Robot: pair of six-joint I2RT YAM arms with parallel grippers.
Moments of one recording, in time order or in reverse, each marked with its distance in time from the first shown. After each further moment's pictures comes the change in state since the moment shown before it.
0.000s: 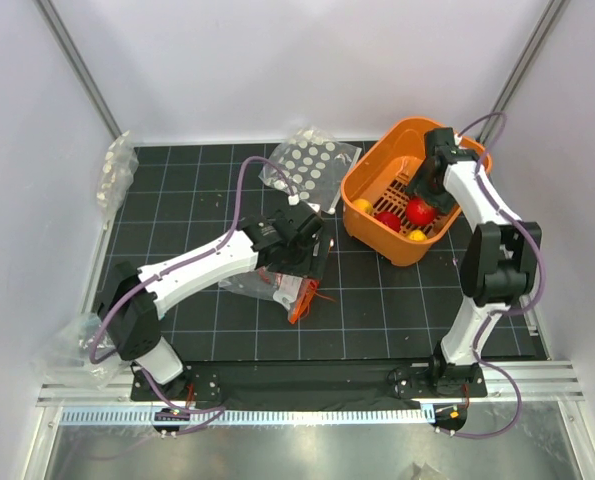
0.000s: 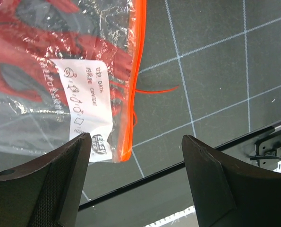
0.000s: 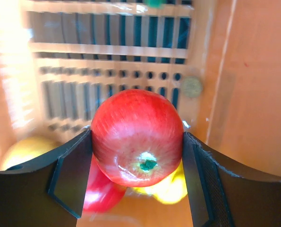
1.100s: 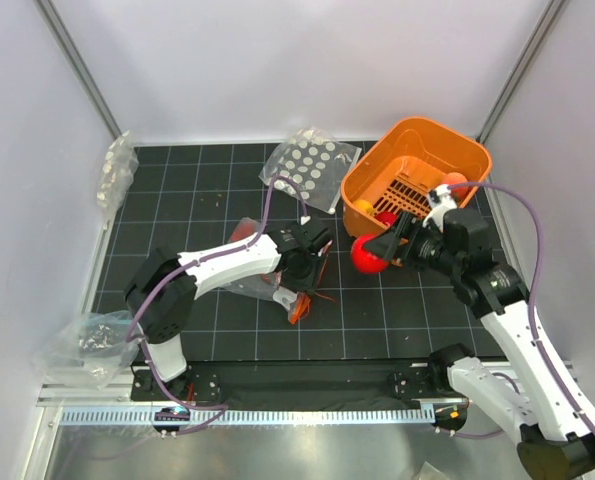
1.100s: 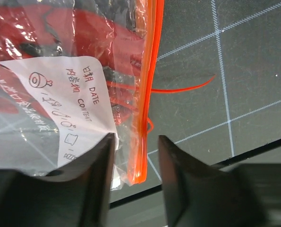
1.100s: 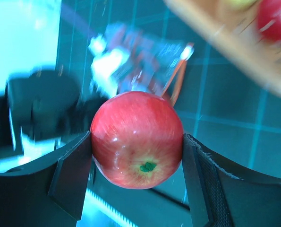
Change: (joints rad) left arm 0.000 0.176 -0.037 0.022 0.070 0.077; right arm 0.239 -1.047 -0.638 0.224 -0.589 0.004
